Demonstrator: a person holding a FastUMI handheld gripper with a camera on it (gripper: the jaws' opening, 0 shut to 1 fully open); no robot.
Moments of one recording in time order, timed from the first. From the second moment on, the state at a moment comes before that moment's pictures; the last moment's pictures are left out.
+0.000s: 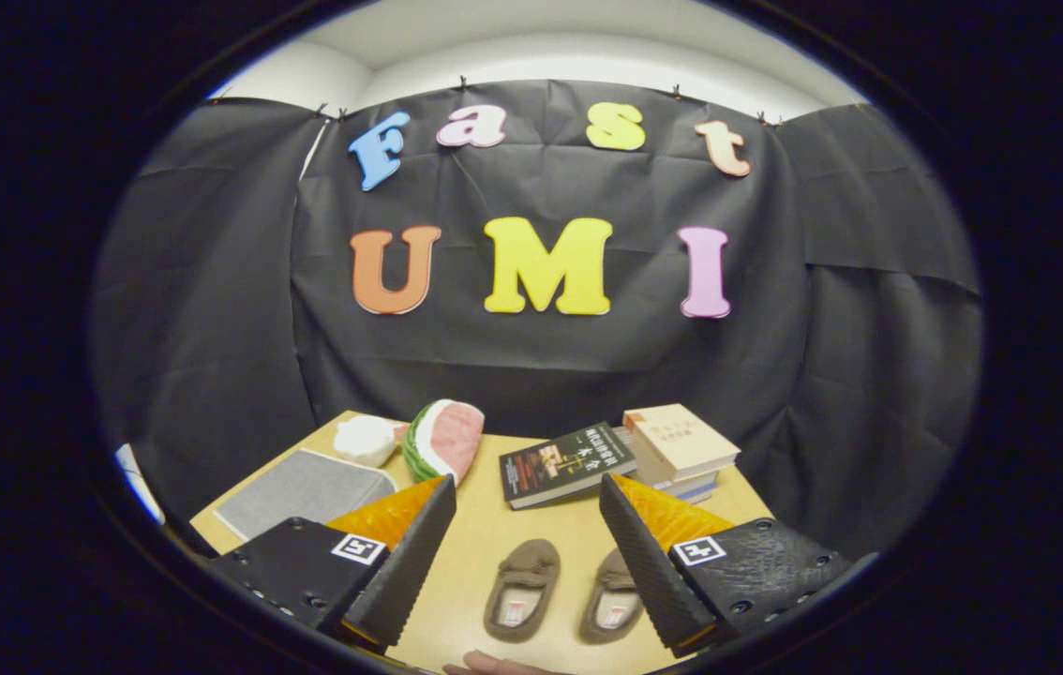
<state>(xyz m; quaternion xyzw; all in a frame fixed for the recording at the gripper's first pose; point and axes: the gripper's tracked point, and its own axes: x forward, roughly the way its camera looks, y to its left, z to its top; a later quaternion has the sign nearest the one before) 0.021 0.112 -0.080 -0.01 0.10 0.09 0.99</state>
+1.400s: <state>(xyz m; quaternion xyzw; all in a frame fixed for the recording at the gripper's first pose) 0.085 0.309 -0.254 0.18 0.43 0.30 0.83</state>
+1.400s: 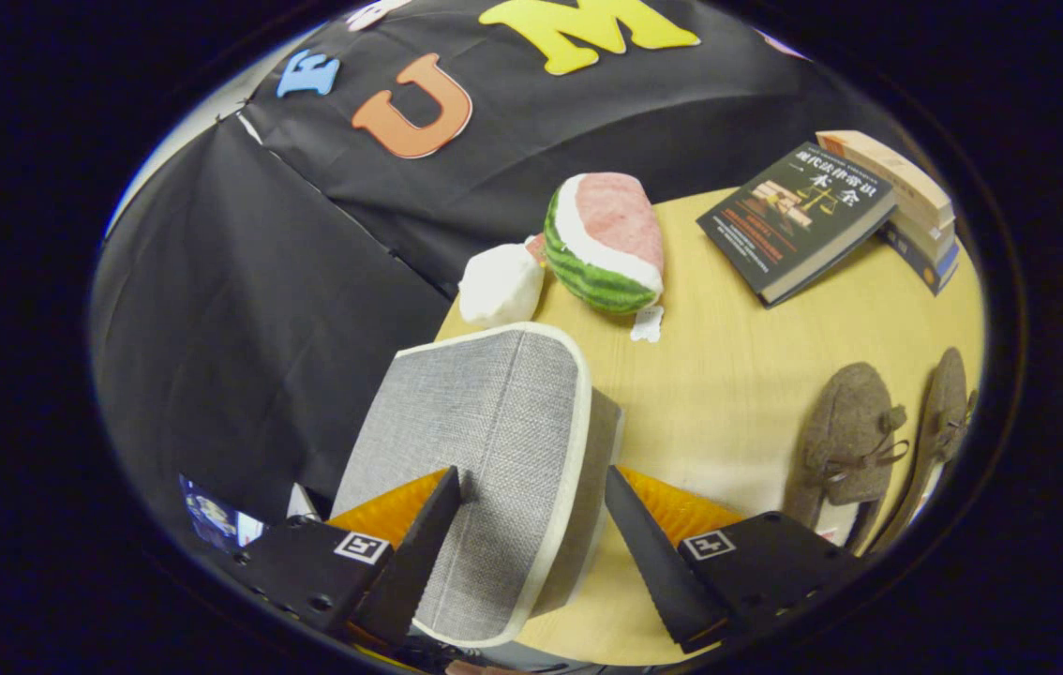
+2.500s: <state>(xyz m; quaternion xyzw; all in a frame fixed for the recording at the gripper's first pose) 0.060 0.314 -0.233 0.23 0.53 0.29 0.77</state>
